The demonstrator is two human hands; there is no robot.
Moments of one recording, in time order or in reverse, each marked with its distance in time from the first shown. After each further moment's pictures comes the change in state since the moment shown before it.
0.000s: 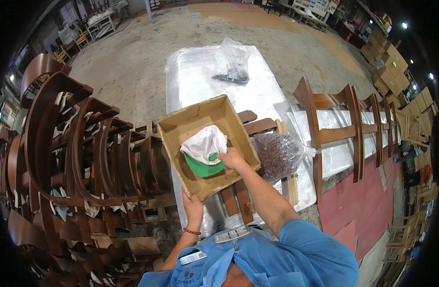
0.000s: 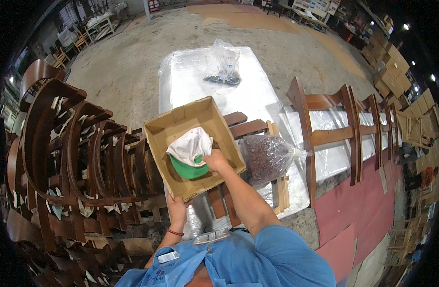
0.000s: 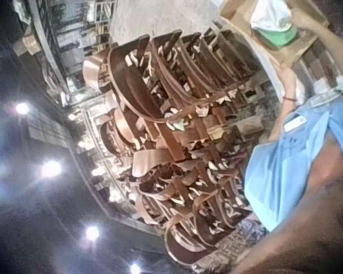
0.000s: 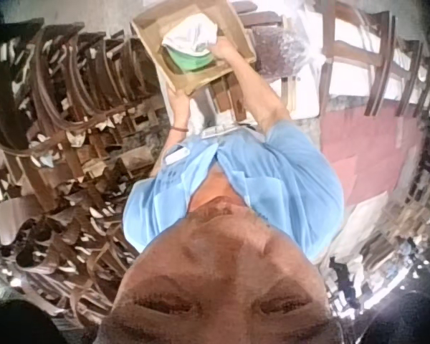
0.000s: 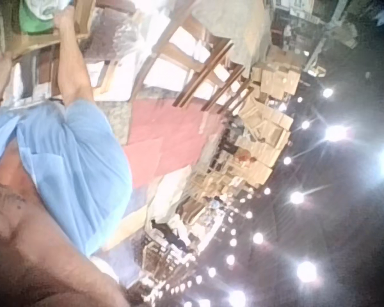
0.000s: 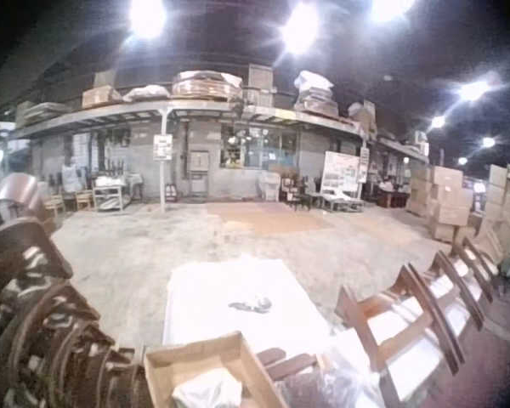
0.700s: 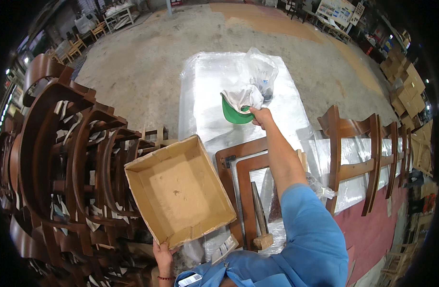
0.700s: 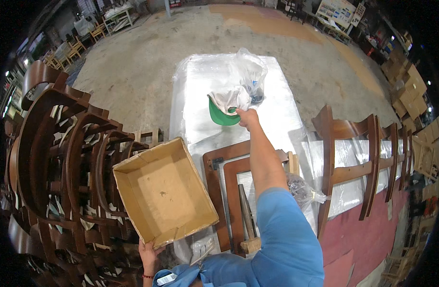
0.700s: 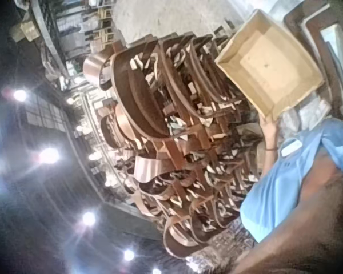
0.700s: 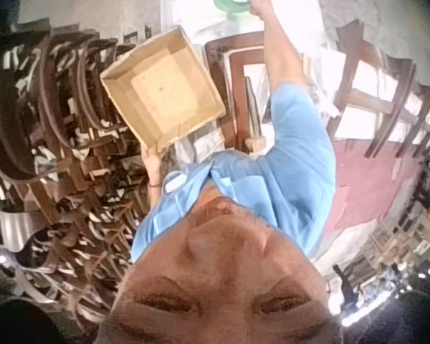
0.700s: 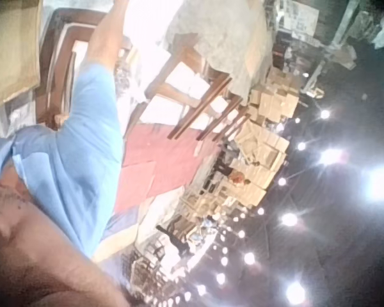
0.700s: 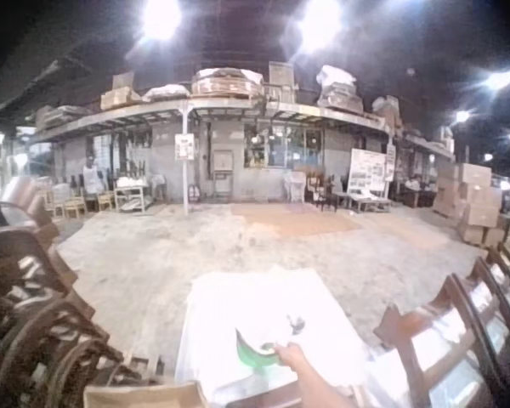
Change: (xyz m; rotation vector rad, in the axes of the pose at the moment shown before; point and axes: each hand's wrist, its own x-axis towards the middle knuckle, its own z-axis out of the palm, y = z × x) left_hand -0.020 0.063 -0.097 0.106 0.284 -0.110; right_hand 0.276 -0.056 -0.126 0.304 0.248 0.105
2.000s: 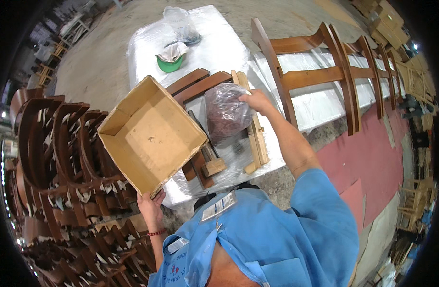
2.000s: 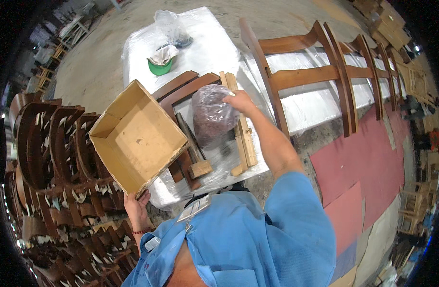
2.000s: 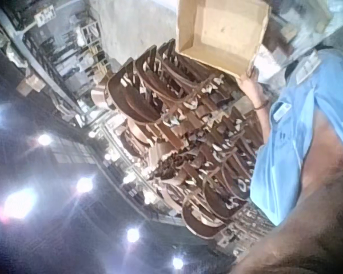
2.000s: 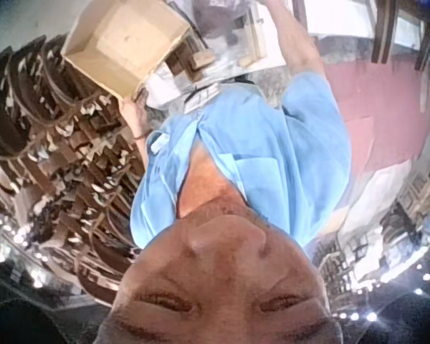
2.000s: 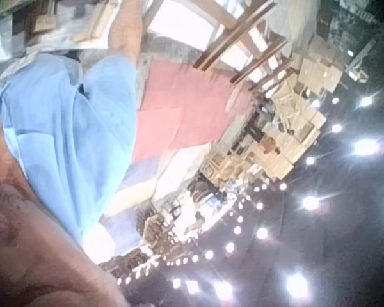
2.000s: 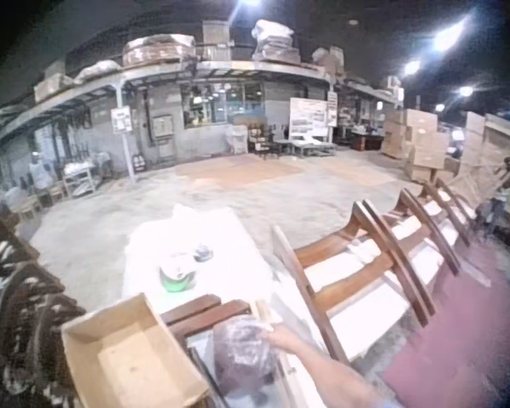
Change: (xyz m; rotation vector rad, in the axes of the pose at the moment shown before) left_hand -0.136 -0.028 0.082 -0.054 -0.084 0.027; right_hand -0.240 0.176 -0.253 -0.154 -0.160 -0.132
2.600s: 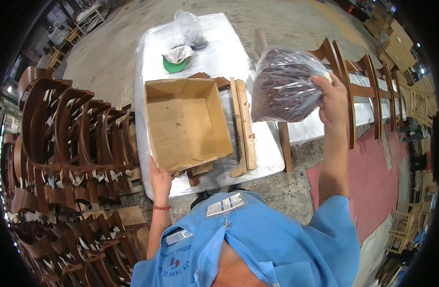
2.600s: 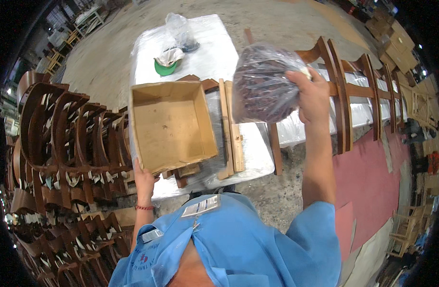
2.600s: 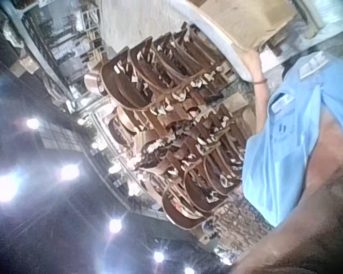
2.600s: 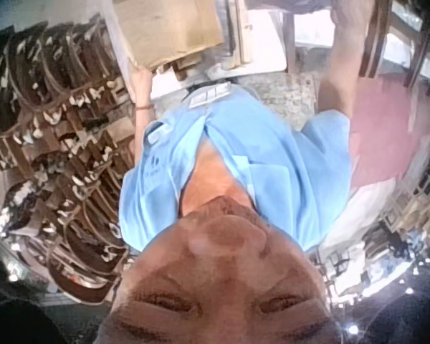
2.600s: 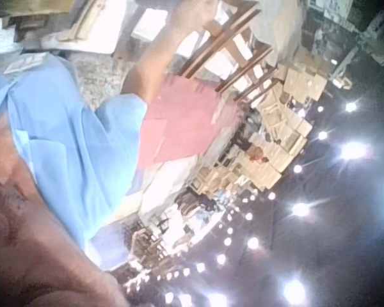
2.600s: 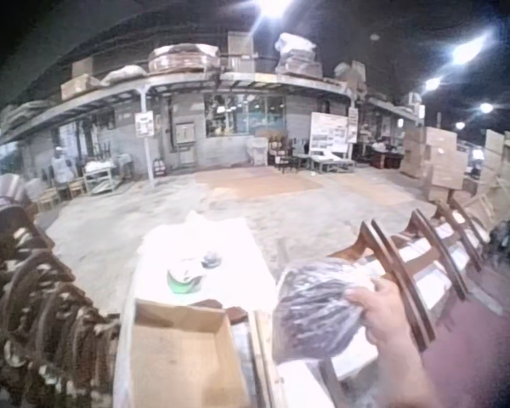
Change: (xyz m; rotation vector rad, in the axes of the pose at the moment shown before) left_hand -0.005 -0.038 0.091 0.503 -0.076 0.275; right_hand -0.179 -0.115 -0.164 0.601 0.433 -0.441
